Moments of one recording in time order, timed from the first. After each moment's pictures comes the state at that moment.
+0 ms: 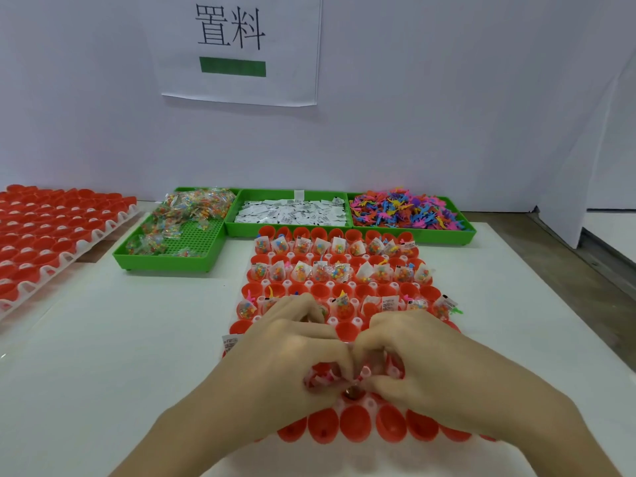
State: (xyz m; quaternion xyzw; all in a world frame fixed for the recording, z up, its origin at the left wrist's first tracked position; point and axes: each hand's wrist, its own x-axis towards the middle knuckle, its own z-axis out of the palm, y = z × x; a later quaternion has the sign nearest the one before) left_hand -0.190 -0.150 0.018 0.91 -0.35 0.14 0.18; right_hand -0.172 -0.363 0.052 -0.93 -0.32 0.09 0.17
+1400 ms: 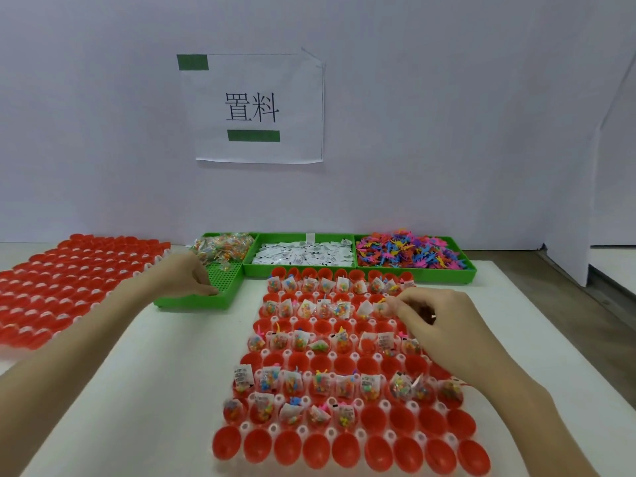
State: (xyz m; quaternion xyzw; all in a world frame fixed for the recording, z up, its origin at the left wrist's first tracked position) left_hand -0.047 0.019 0.054 1.00 0.03 -0.01 0.07; right_hand -0.112 -0.406 0.034 -0.88 -0.22 -0.14 0.39
